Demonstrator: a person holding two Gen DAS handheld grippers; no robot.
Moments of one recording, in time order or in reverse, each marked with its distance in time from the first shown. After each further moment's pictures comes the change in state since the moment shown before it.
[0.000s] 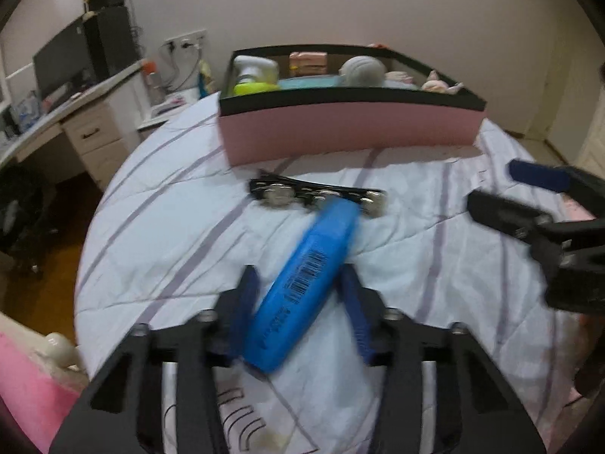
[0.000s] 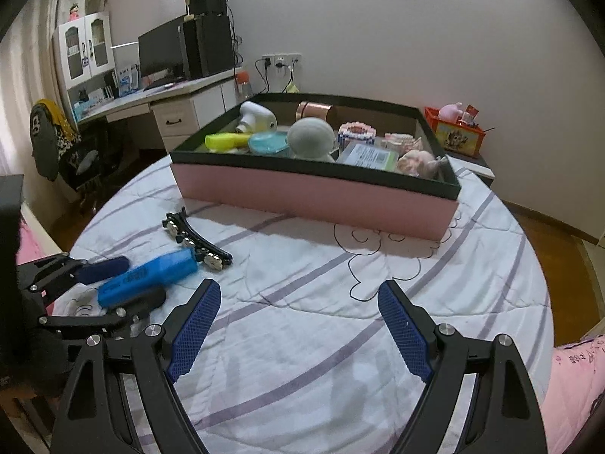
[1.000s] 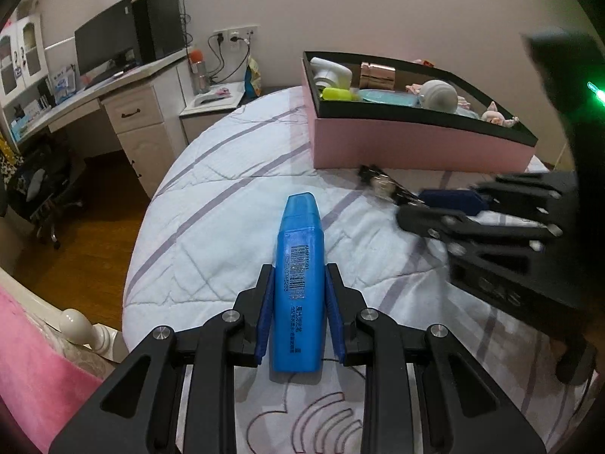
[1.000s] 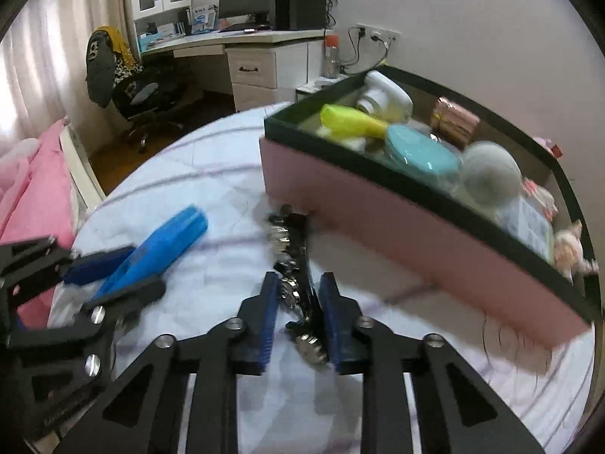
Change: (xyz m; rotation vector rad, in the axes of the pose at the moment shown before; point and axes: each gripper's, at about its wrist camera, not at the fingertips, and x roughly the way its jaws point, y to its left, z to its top) left arm -0.007 0.047 -0.003 -0.122 -0.008 0.115; right arm 0.072 0.076 0.035 -0.260 0.130 0.174
